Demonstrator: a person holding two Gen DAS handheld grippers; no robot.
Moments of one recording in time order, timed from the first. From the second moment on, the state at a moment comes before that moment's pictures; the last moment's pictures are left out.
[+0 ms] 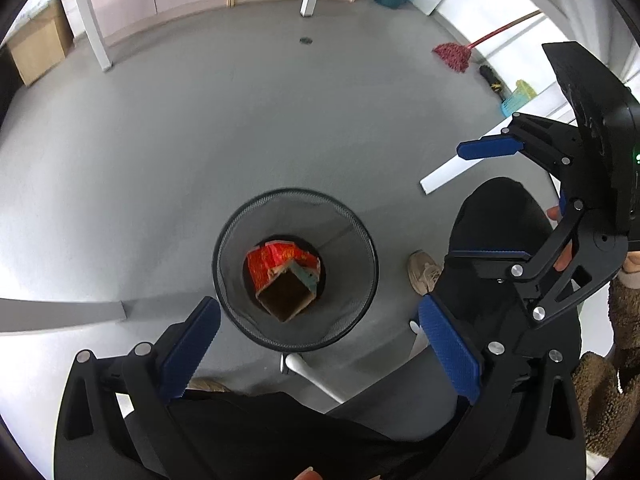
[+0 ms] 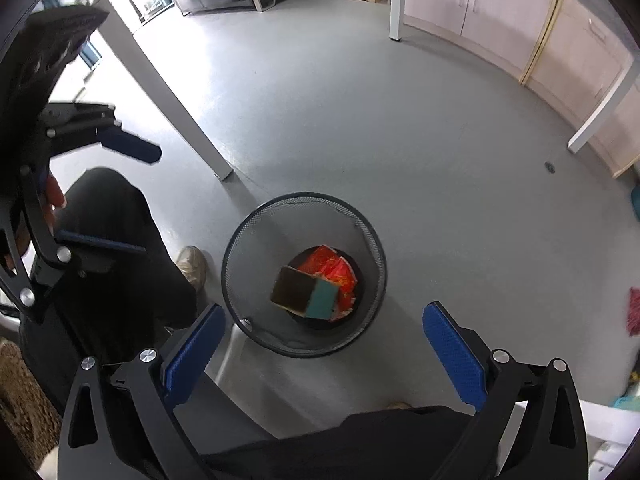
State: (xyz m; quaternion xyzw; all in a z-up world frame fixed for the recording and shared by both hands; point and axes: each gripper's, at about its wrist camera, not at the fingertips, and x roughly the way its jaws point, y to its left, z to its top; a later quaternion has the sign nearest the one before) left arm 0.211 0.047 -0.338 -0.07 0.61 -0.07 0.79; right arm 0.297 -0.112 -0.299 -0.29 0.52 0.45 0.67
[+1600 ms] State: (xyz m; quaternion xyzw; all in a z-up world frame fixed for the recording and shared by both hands) left arm 0.124 0.010 -0.095 0.00 0.30 -0.18 0.94; right arm 0.262 -0.227 -0.035 -0.20 0.33 0.49 0.79
